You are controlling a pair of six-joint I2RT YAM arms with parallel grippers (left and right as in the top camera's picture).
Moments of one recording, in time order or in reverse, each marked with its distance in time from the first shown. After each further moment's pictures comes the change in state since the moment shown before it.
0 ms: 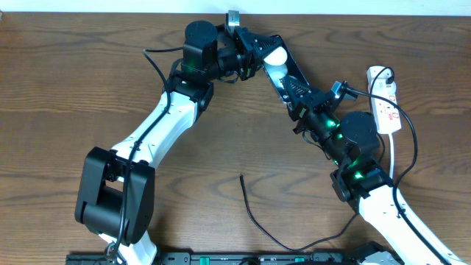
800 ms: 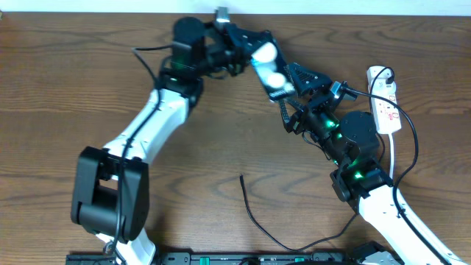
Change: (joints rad) left arm 0.077 0.000 0.000 0.002 0.048 0.002; right arm 0.000 0.000 0.000 -0.010 0.000 -0.022
